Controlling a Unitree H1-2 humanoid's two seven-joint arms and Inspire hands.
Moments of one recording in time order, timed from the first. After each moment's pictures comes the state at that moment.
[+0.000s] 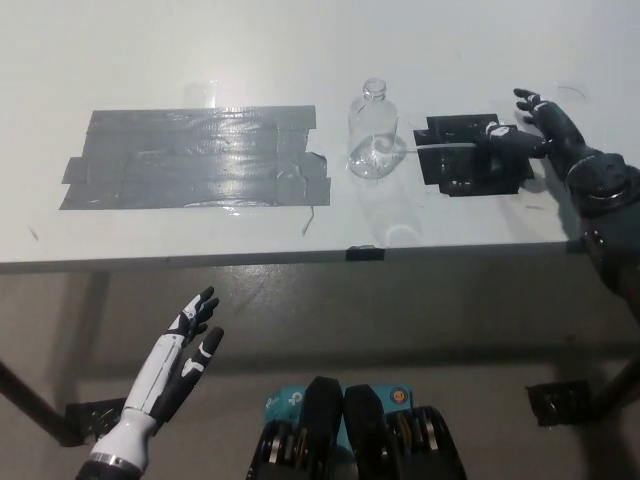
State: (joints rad) left_arm -0.09 0.19 -0.07 0.08 0.20 -0.13 -0.09; right_arm -1.15 -0.28 0.22 1.42 -0.08 -0.11 0.00
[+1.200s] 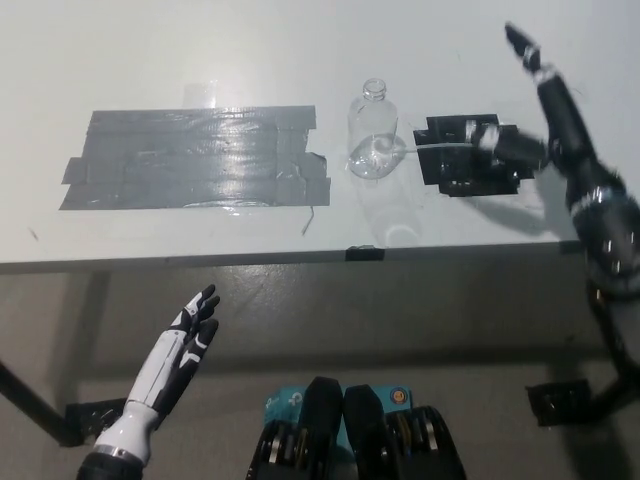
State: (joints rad) left_arm -0.12 0.19 -0.07 0.13 0.20 -0.13 -0.09; right_arm -0.66 -0.29 0.15 0.42 -0.16 -0.16 -0.07
